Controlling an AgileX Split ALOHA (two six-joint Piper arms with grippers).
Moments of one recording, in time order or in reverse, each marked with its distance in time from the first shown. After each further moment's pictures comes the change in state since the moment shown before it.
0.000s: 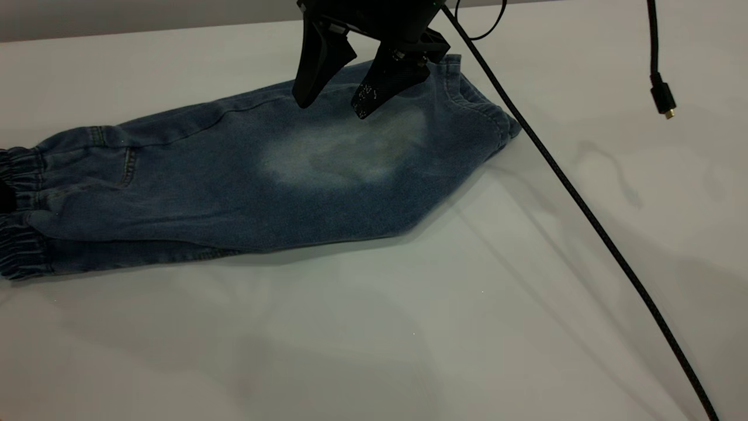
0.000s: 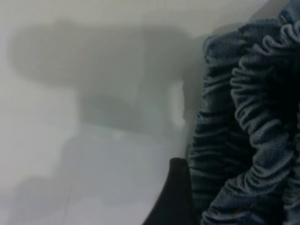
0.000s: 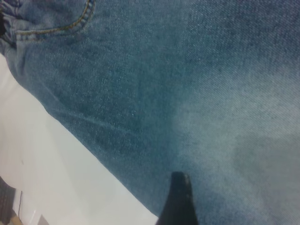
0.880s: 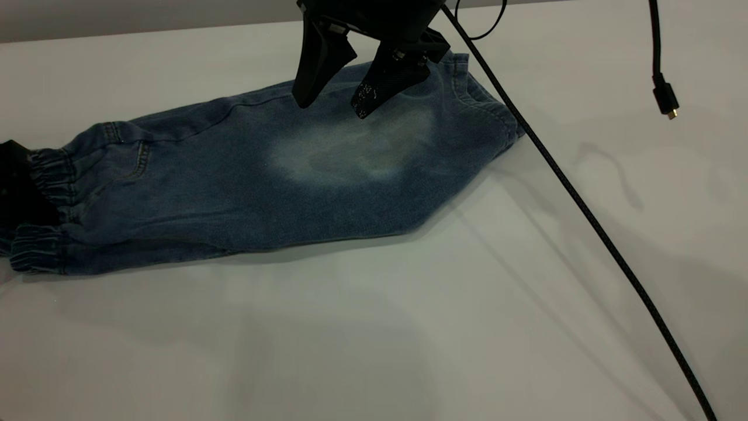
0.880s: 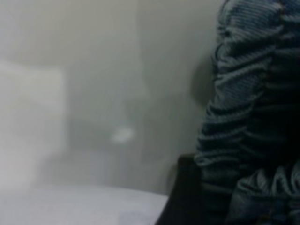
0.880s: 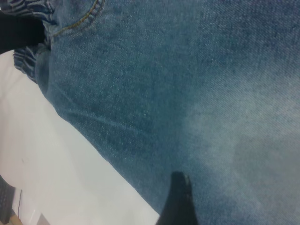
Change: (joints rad) left arm -0.044 0.171 -0.048 -0.153 0.019 0.076; right arm 0.001 0.000 0.000 0.001 0.000 -0.004
